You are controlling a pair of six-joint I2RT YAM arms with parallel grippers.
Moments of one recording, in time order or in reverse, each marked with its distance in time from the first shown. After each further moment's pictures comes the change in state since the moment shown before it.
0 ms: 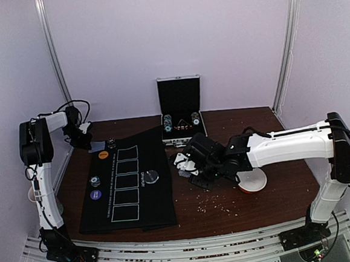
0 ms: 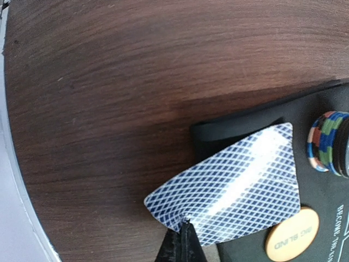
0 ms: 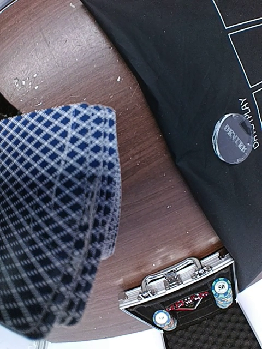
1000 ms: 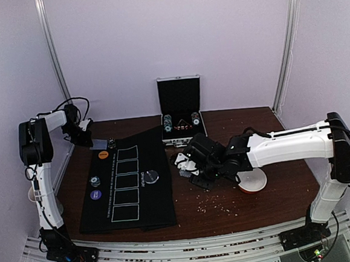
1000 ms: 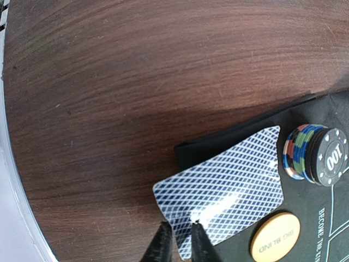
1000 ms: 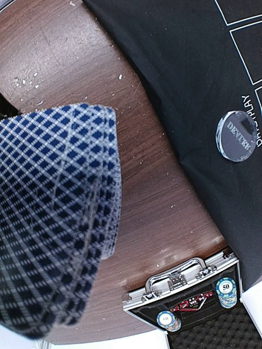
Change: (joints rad) left arm 0.003 0.000 0.028 0.006 0.073 0.003; right arm -0.004 0.000 -0.008 0.001 0.000 0.012
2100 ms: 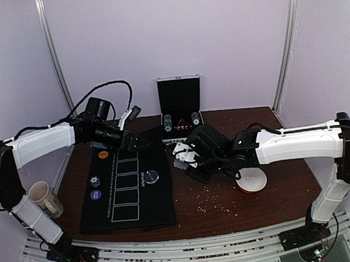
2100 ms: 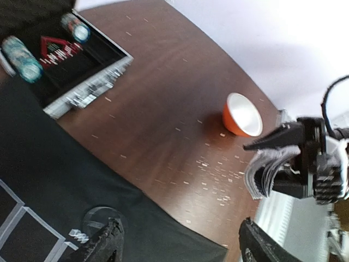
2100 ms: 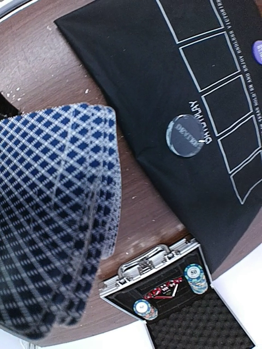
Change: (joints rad) left arm -0.584 -0.746 -0.686 0.400 0.499 -0.332; right arm 0.000 -0.062 0.004 0.080 -0.035 -0.001
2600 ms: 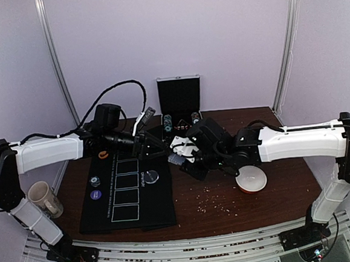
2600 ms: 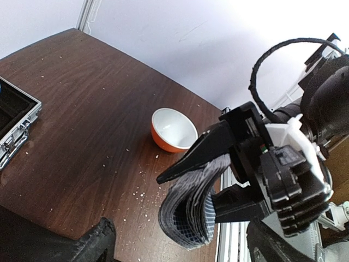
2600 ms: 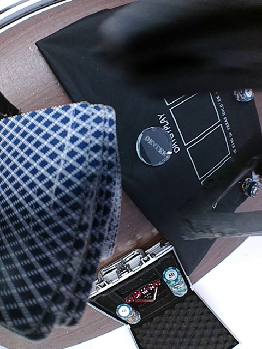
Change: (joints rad) left arm -0.148 -0.006 -0.142 0.397 0.183 -0.095; right arm 0.001 -0.017 0.019 0.064 -0.064 0.018
